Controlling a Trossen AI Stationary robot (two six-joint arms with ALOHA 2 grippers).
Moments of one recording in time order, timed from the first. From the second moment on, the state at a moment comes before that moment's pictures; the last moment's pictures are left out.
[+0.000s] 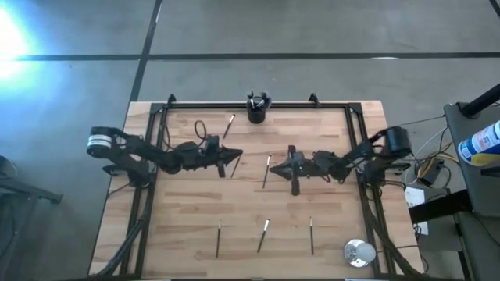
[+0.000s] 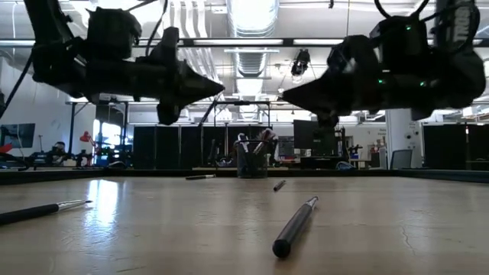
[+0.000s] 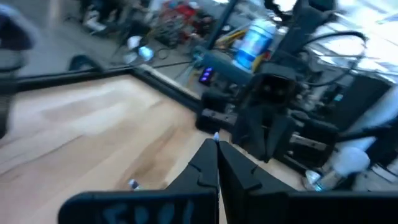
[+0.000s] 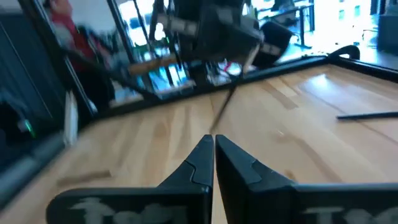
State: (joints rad) left arm 0.11 1.51 0.36 1.20 -0.09 -0.48; right arm -0.03 1.76 0.34 1.41 -0.03 0.29
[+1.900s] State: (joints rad) left arm 0.18 1.34 0.34 1.16 0.04 -0.17; right arm -0.49 1.66 0.76 0.90 -0.03 0.11
